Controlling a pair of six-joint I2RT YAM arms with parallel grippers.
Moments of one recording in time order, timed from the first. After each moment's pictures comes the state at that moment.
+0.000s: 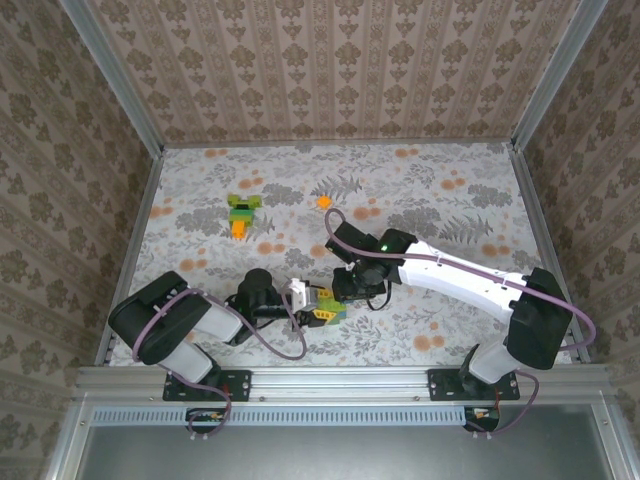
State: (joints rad) left arm -0.77 1.54 0.19 1.09 0.80 0.26; right arm 0.91 1.53 1.23 -0.95 -0.08 0.76
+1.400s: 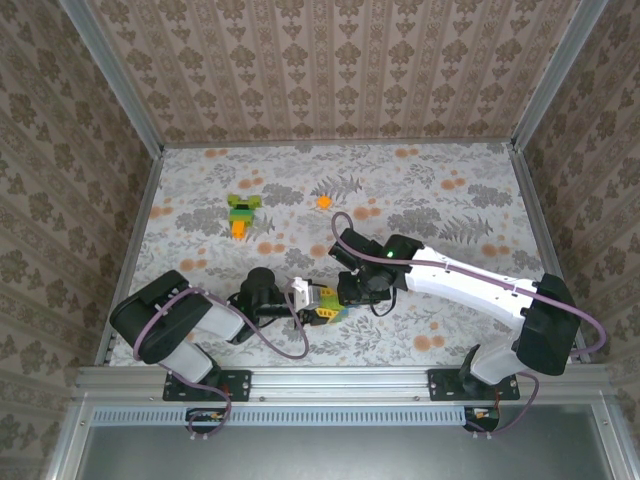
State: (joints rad) left arm -0.79 1.55 0.21 1.07 0.77 0.27; right arm 0.93 1.47 1.20 -0.97 -0.04 0.84
